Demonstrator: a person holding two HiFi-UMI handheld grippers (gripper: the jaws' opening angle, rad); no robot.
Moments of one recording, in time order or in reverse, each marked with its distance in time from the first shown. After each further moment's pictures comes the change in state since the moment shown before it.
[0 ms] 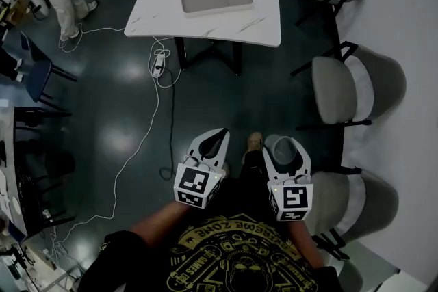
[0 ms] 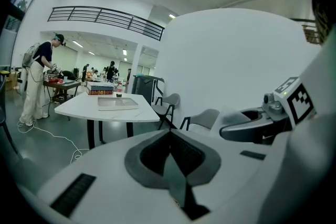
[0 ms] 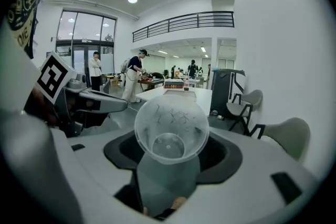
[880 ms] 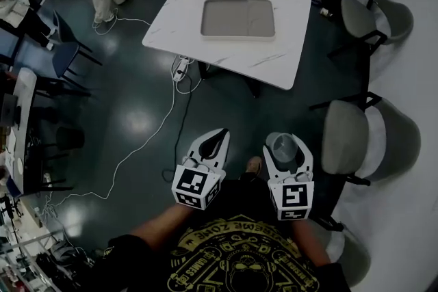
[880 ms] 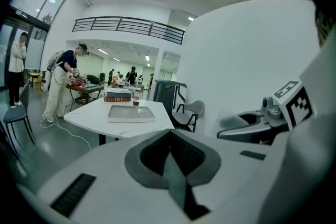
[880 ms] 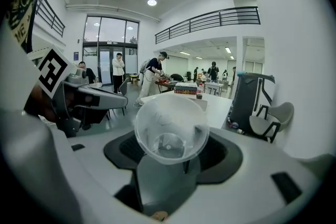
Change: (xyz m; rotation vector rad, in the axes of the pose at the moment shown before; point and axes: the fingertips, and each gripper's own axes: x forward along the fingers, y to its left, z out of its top) left arm 0.113 0.039 0.078 -0.103 -0.051 0.279; right arm 0.131 -0.095 0.075 -0.122 -0.030 0.292
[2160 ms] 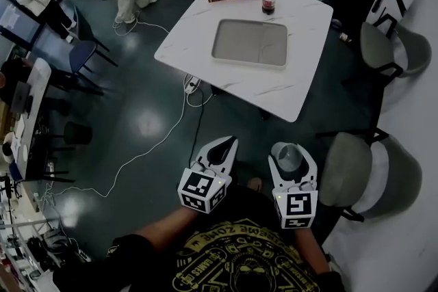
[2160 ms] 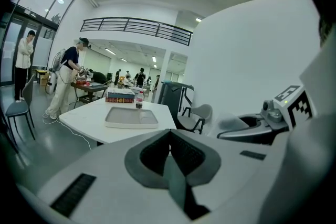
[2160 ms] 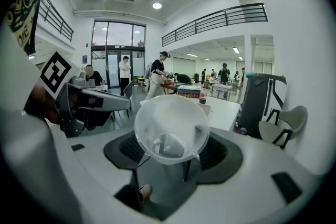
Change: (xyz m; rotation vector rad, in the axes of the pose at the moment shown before) left arm 0.071 0.011 0.027 -0.051 -0.023 0.063; right arm 0.056 -0.056 0.024 -0.020 -0.027 0.100
